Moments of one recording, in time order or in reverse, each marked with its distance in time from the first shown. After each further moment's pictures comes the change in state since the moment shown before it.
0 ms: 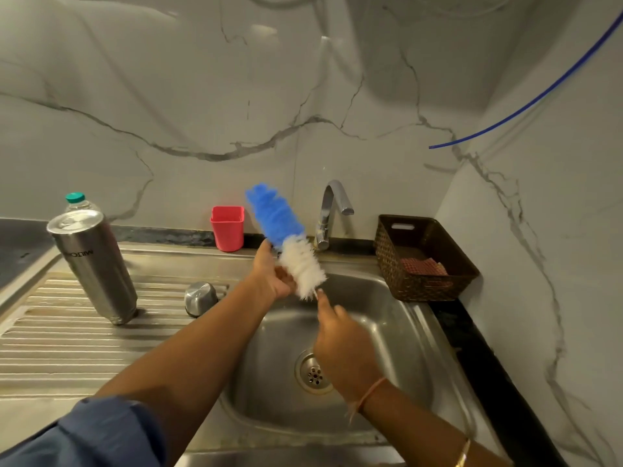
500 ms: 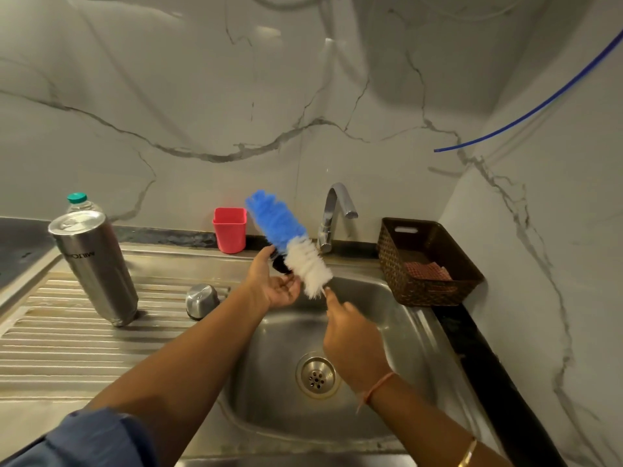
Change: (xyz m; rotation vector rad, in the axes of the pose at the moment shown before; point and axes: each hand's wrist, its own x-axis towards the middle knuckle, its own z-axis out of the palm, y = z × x) left_hand 0.013 0.007 -0.021 -0.003 0.065 -0.063; right_hand 0.012 0.012 0.001 0.009 -0.012 -0.007
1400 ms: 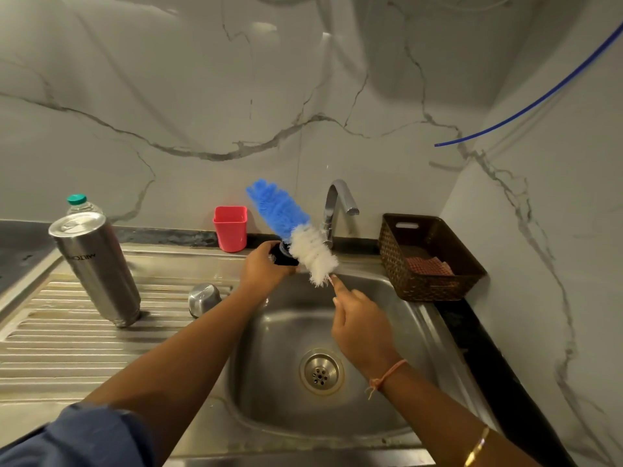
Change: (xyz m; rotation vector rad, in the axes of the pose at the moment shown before) left_hand 0.011 0.007 -0.015 1.271 0.270 1.008; right_hand 0.007 0.000 -0.011 0.166 0.047 0.020
